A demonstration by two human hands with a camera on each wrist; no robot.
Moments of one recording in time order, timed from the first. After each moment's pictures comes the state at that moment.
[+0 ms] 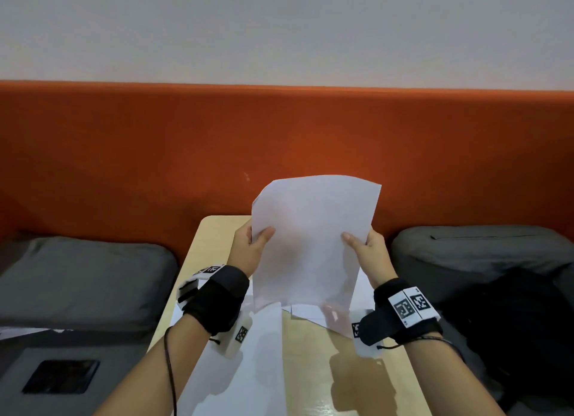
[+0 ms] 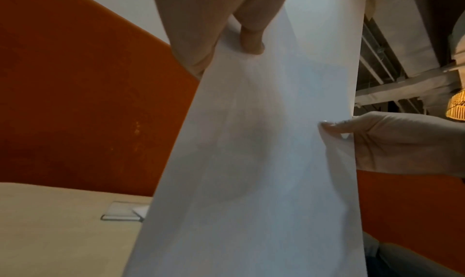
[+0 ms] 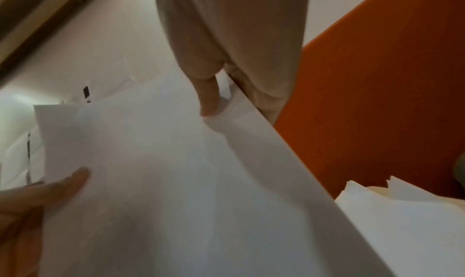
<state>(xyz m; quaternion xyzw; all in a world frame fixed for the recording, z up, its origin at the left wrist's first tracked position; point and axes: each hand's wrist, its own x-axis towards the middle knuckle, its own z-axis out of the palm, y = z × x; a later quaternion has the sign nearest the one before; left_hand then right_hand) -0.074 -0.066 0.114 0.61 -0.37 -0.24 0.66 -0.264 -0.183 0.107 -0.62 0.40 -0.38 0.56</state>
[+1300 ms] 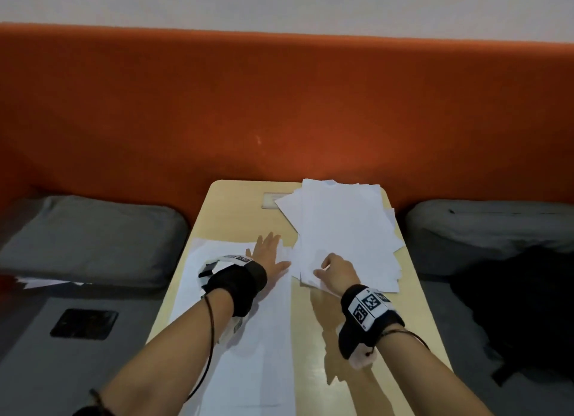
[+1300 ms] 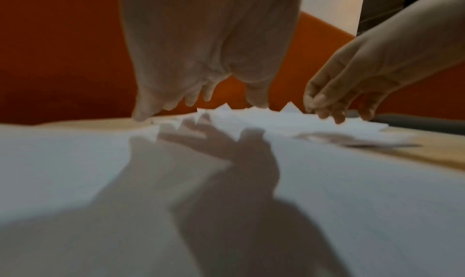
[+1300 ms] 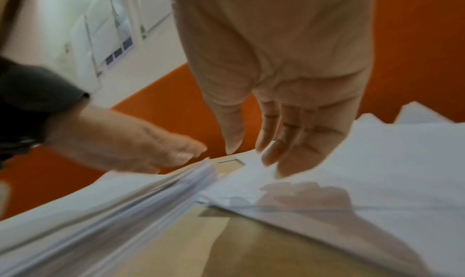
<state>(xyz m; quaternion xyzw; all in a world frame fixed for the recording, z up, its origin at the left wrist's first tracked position) -0.066 -0.060 0.006 0.82 -0.48 -0.30 0.08 -0.230 -0.134 0.019 -0.76 0.52 -0.01 0.39</state>
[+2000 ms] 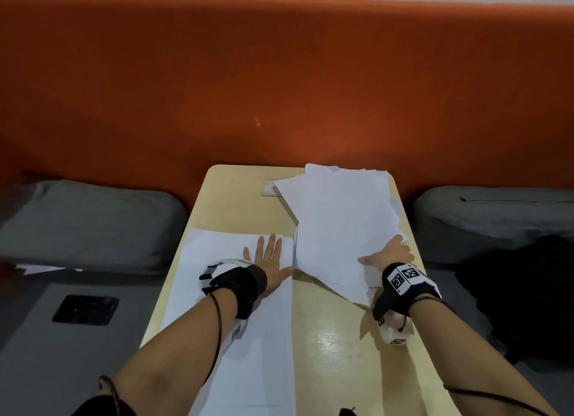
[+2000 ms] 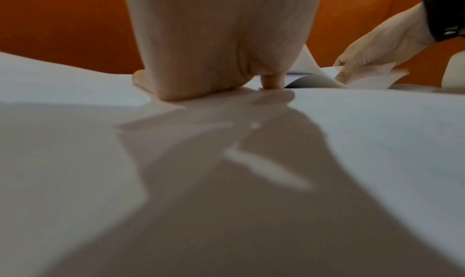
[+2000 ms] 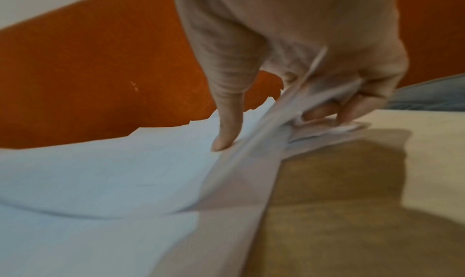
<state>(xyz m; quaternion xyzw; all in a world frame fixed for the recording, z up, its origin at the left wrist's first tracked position) -0.071 -0.058 -0.029 0.81 -0.50 -0.31 -0.07 -0.274 -0.219 -0.009 -0.63 0.72 0.04 0.28</state>
